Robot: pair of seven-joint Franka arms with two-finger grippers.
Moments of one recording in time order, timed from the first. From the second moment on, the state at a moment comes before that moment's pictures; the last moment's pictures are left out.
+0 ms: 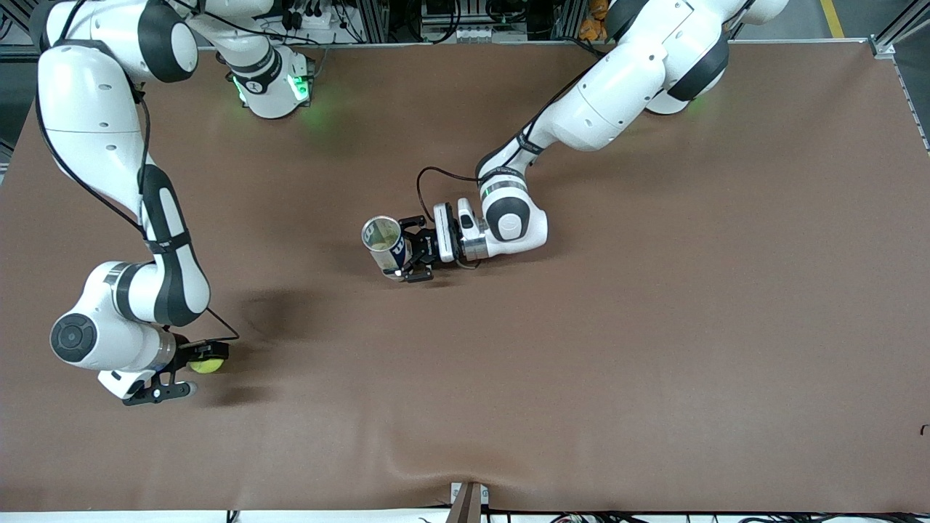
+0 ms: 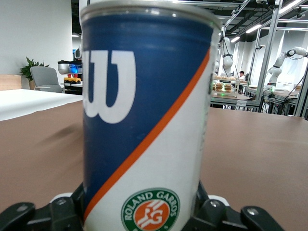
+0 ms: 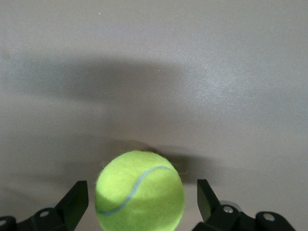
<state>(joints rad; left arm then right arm) -0.58 1.03 -0.33 -1.44 -2.20 2.34 2.71 0.00 0.84 -0.09 -1.40 0.07 2.20 -0.27</state>
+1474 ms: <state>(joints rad) -0.58 1.03 -0.33 -1.44 -2.20 2.34 2.71 0.15 0.54 -0.03 -1.35 0.10 1.78 0.14</state>
